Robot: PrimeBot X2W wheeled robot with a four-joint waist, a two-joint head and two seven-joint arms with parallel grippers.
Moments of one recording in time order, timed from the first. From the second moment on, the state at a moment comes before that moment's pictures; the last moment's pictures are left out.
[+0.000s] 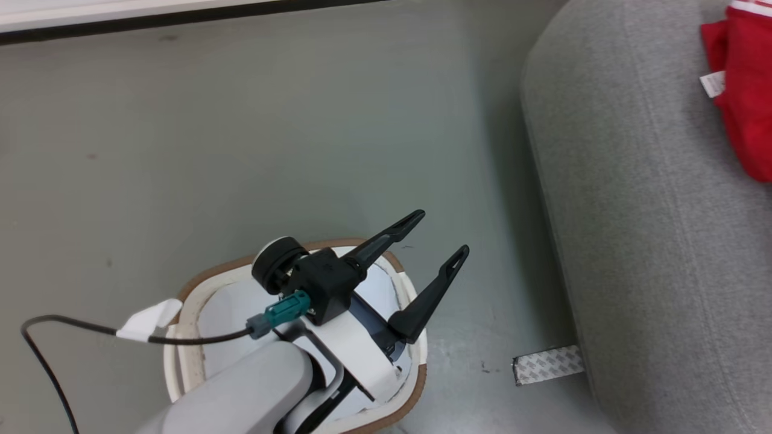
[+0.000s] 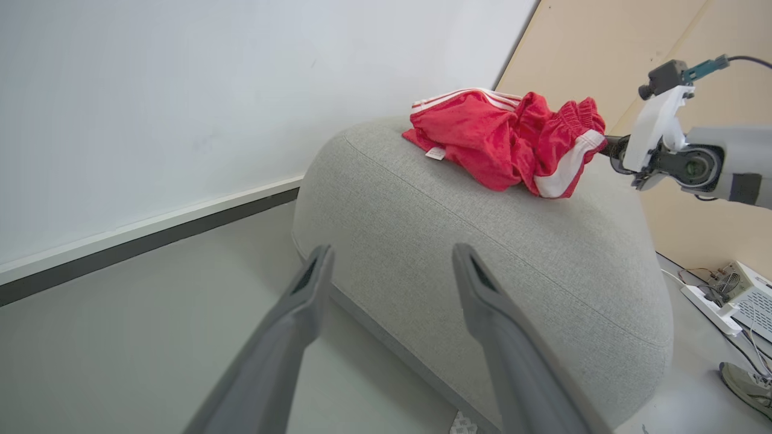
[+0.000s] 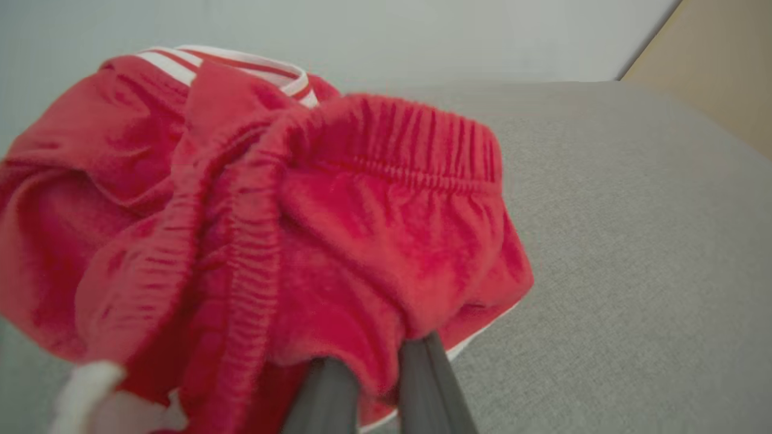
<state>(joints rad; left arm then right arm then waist) -0.70 0.41 -0.96 0.00 -0.62 0.07 -0.19 -0.65 -0.54 -0.13 0.76 0.50 0.13 -0.06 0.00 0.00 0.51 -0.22</state>
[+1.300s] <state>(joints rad) -0.35 0.46 -0.68 -0.01 -0.71 0.20 -0.26 -0.44 -0.59 0.16 0.35 0.65 0.13 0.23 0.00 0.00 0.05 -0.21</state>
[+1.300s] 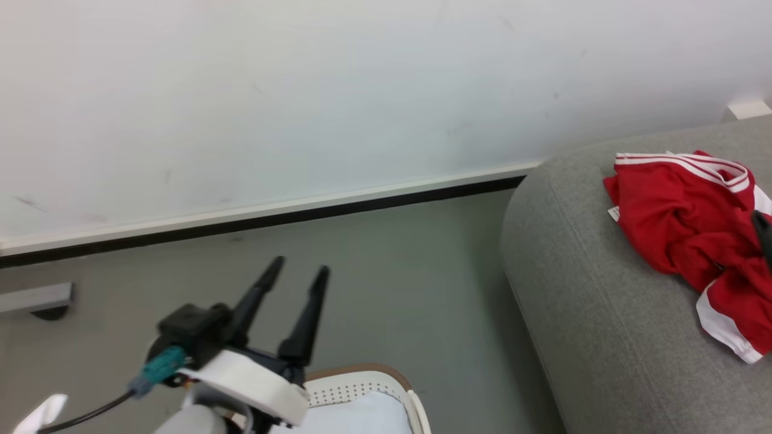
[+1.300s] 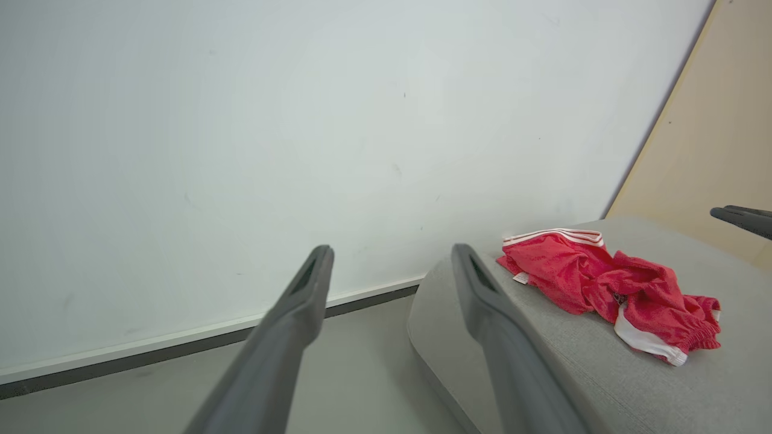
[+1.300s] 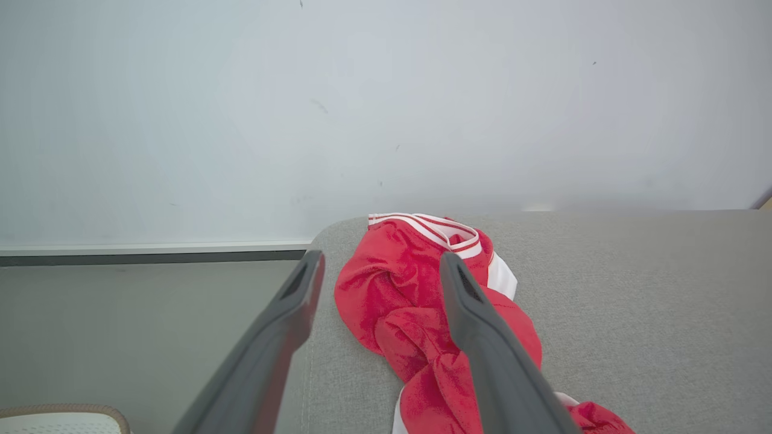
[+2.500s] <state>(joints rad) 0.05 0.25 -0.16 0.08 -0.56 0.09 -0.26 -0.06 -0.09 0.12 0.16 0.35 0.13 -0.22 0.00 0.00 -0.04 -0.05</state>
